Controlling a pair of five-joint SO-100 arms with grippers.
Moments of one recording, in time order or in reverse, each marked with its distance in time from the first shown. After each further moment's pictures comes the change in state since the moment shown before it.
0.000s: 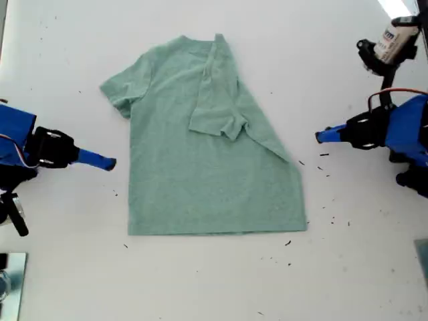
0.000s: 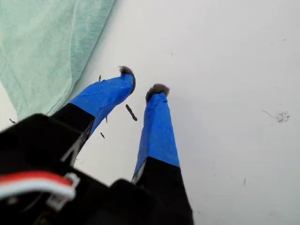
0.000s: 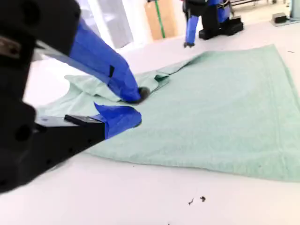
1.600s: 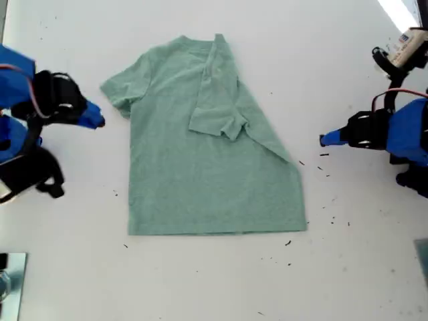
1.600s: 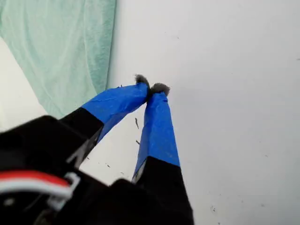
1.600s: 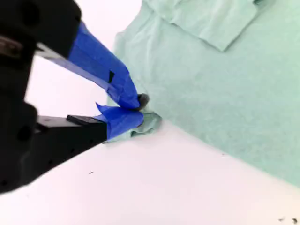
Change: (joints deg) arm 0 -20.3 -68.5 -64.6 24.7 -4.7; arm 1 -4.5 0.1 0.0 0.0 25.6
